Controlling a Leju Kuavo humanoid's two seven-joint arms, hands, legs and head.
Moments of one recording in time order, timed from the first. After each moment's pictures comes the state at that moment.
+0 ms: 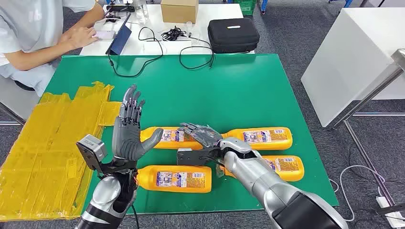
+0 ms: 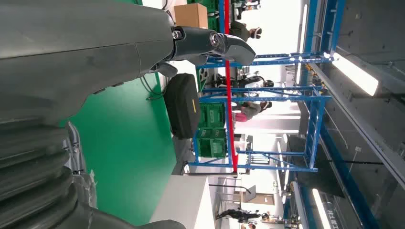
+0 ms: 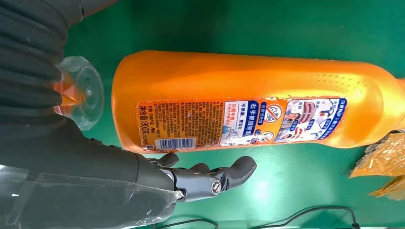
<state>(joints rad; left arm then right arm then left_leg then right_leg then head) -0.18 -0.10 -0.43 -1.51 0.11 0.19 -0.50 -0.75 0.17 0.72 -0.42 0.75 0.03 -0.41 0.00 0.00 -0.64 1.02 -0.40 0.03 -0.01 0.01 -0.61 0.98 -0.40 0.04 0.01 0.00</state>
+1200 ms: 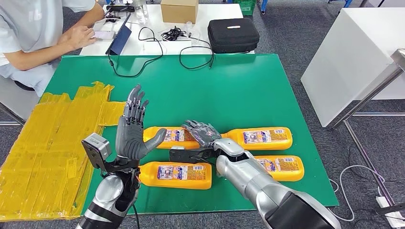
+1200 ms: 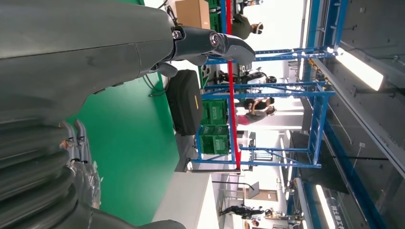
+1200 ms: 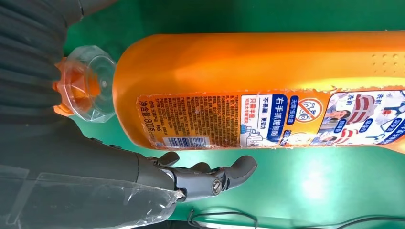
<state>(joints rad) -0.19 -0.10 -0.44 -1.49 0.11 0.19 -0.50 -0.76 0.23 0.77 -0.37 0.81 -0.08 -0.17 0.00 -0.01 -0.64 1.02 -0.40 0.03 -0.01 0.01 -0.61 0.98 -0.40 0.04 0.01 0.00</state>
